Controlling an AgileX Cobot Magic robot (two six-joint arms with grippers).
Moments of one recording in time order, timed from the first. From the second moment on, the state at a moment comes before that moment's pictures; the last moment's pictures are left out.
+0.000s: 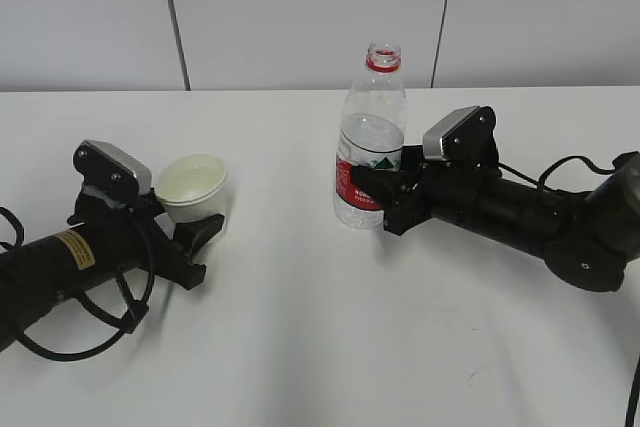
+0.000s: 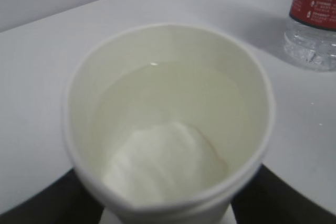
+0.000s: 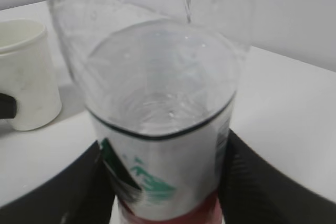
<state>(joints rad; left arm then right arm) -0.23 2.12 -0.63 0.43 -1.12 -0.02 0.18 2.20 -0.92 -0.68 -1.10 0.19</state>
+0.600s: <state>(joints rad) -0.23 2.15 -0.64 0.44 -1.14 -0.02 0.18 2.20 -0.92 -0.64 -1.11 0.19</state>
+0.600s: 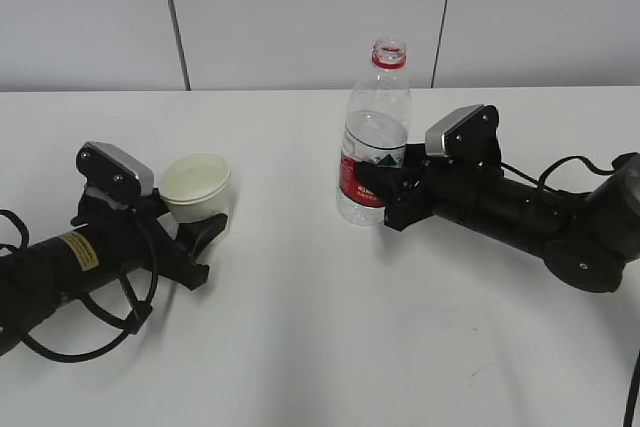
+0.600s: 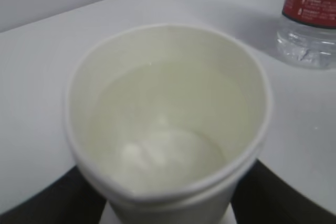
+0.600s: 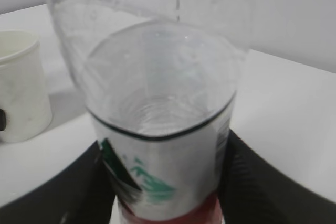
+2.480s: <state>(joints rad) -0.26 2.16 -0.65 0.44 -1.15 -0.02 0.18 2.14 -0.86 -0.57 -1.03 0.11</state>
